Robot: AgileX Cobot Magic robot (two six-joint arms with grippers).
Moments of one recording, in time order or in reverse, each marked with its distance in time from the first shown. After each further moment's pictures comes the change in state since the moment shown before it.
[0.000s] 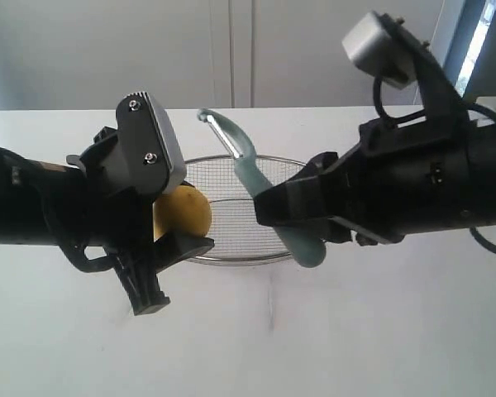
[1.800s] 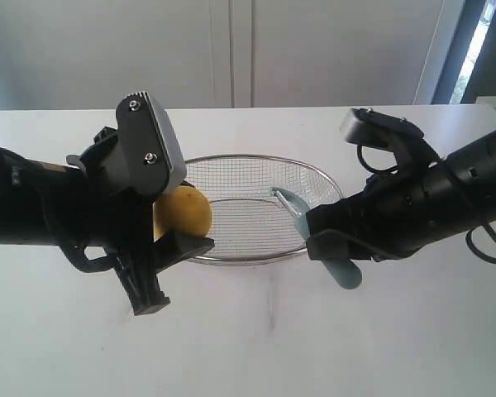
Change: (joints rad) left arm 0.000 0.000 0.000 0.000 0.000 0.000; right arm -0.180 0.309 0.000 -0.147 0.017 0.031
